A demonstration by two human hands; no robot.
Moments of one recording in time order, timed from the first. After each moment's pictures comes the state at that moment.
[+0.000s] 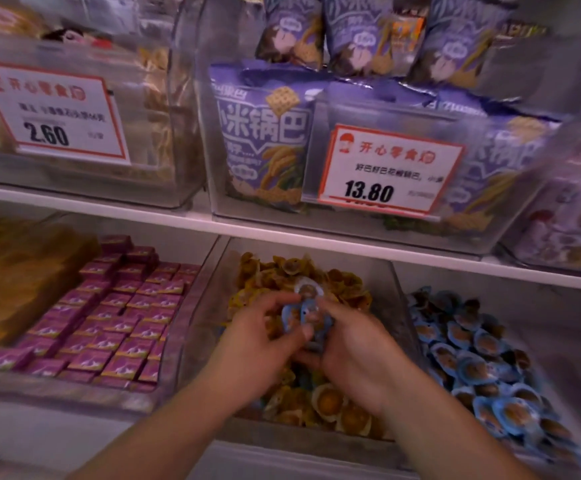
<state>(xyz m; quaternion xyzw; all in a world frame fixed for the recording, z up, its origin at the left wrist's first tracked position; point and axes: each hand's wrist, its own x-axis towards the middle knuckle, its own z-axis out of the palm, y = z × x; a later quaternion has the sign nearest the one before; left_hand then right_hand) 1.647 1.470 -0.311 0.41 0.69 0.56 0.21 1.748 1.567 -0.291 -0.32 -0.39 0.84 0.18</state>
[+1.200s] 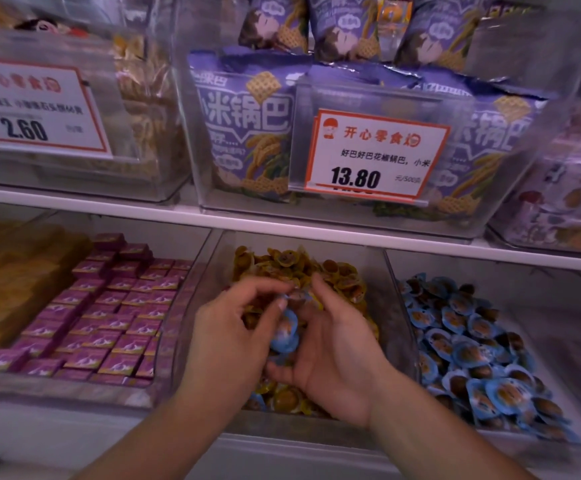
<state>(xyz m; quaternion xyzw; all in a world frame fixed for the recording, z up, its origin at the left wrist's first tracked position) 1.651 1.455 -0.306 0.44 0.66 0.61 0.02 1.751 1.547 -0.296 -0.21 -0.35 0.91 0.08</state>
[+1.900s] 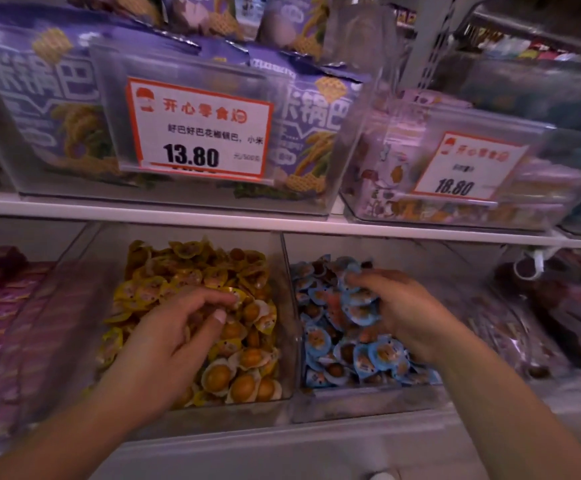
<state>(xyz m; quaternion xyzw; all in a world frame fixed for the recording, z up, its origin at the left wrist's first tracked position) 1.682 1.480 -0.313 0.54 0.66 0.51 0.14 1.909 1.654 -0.258 -0.48 -0.60 0.59 0.25</state>
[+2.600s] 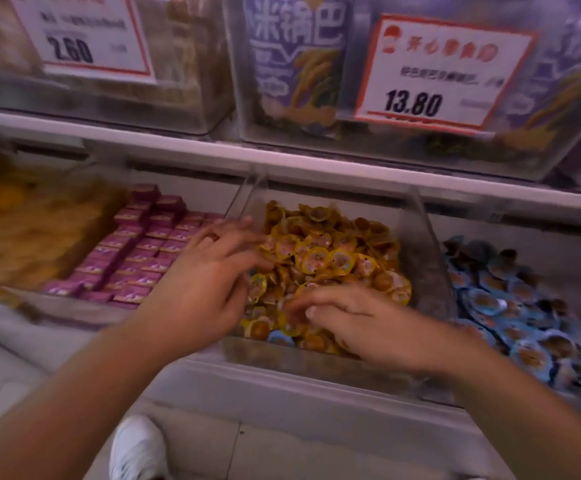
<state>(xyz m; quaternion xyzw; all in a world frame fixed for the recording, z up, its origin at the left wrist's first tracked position) 1.592 1.398 -0.297 0.63 0.73 0.23 -0.08 1.774 1.548 -0.289 -0.14 -0.90 0.42 -0.02</state>
